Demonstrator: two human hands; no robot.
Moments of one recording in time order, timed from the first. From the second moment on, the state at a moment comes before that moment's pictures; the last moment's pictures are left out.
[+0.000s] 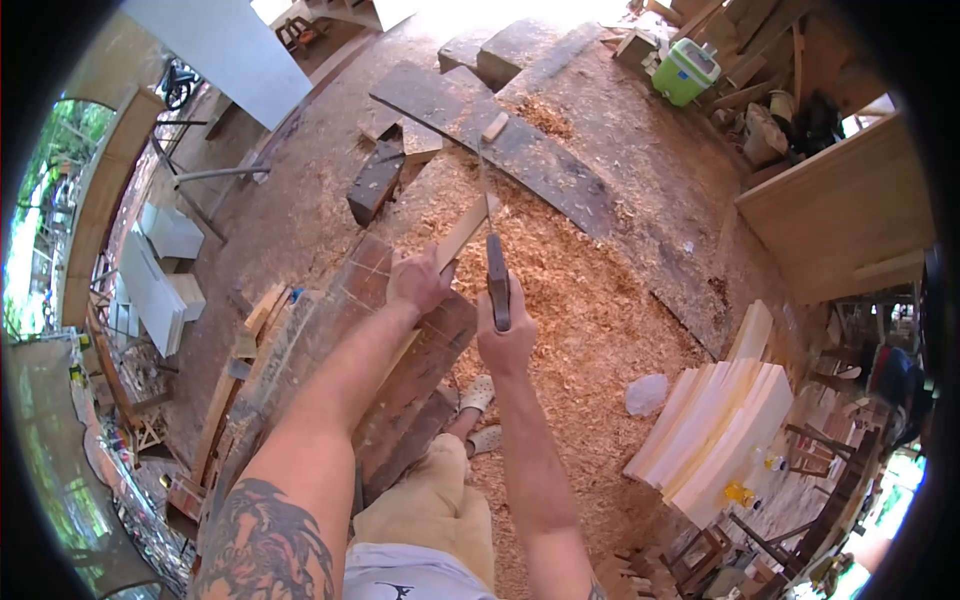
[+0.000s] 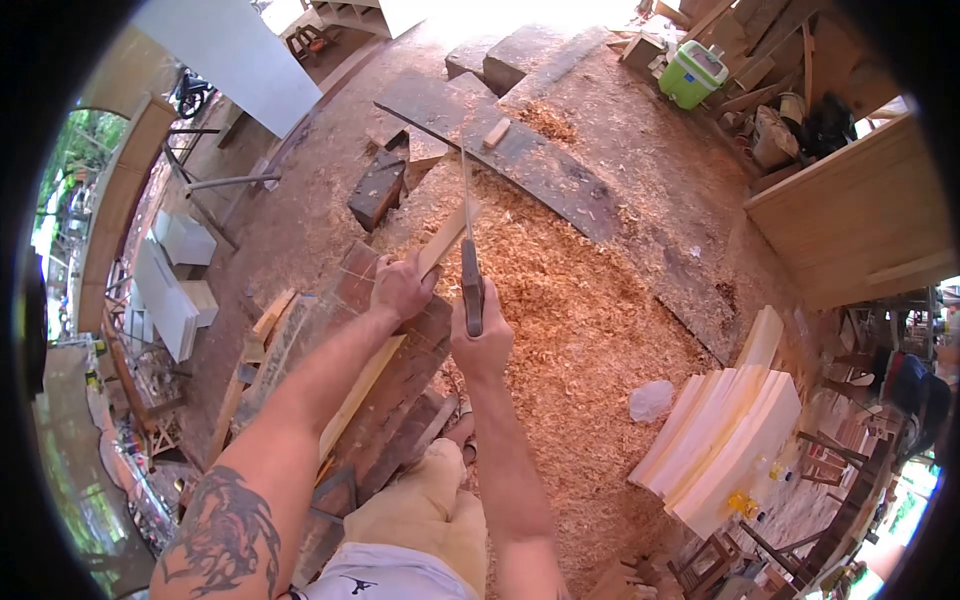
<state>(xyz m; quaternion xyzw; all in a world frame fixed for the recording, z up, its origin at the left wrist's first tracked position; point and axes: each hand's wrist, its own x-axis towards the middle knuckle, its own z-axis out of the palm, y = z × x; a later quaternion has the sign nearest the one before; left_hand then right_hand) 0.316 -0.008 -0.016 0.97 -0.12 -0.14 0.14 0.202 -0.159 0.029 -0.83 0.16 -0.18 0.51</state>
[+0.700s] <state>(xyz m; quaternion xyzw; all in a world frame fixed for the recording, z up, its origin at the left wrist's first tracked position) 0.316 -0.006 -0.032 0.98 -0.12 -0.11 0.13 0.214 -0.163 0.028 -0.81 0.20 -0.13 0.53</state>
